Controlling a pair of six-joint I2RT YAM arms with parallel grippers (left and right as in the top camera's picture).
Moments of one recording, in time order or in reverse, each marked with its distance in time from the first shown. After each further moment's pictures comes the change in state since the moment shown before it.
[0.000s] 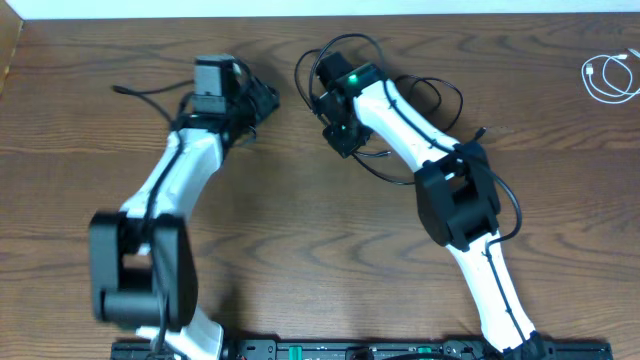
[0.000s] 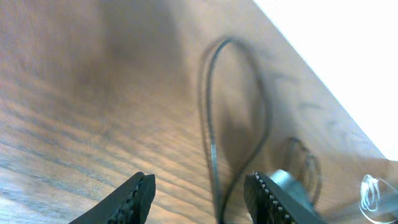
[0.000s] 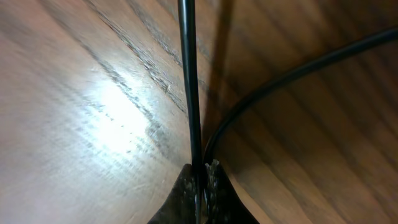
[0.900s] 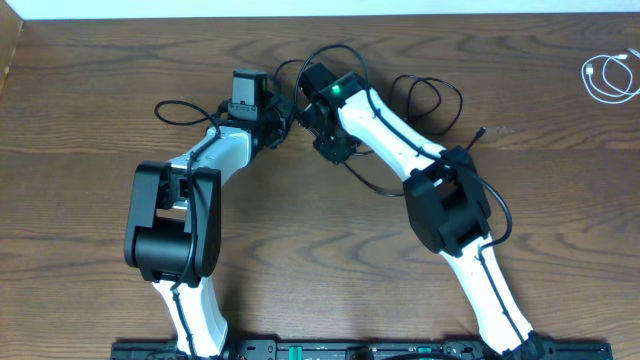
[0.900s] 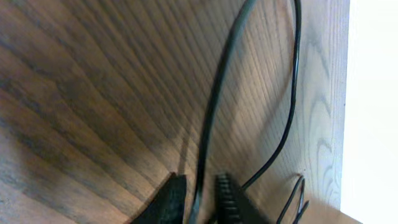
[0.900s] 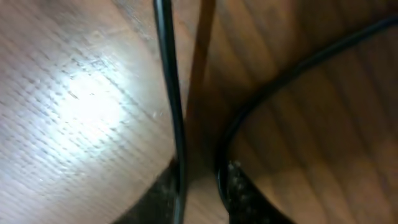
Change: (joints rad) left arm -0.088 0.263 0.001 0.183 -0.026 -0.474; right arm 0.073 0.018 -0.001 -0.006 0.110 -0.063
